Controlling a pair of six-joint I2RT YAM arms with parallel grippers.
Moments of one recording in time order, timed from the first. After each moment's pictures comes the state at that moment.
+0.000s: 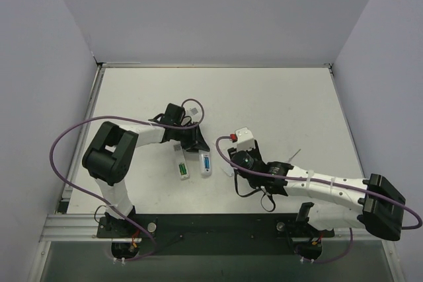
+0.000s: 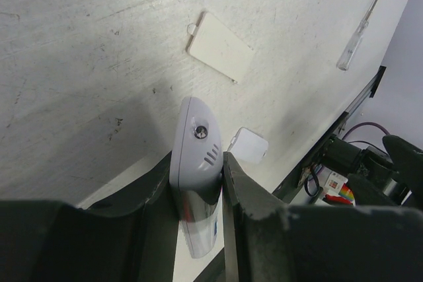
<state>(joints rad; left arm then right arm) -0.46 1.83 0.96 -0.10 0.63 -0.68 1.09 1.18 0.61 -0.23 0.69 0.37</state>
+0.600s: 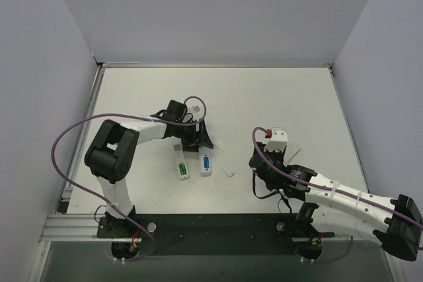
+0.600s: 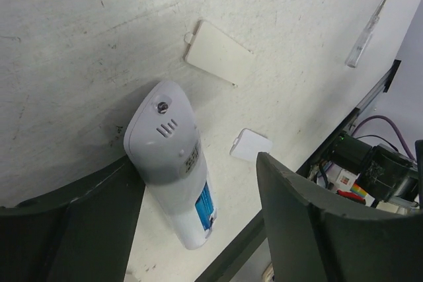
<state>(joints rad) -0.46 1.86 1.02 -0.18 0.63 -0.62 1.01 0.92 0.53 -0.39 0.83 0.68</state>
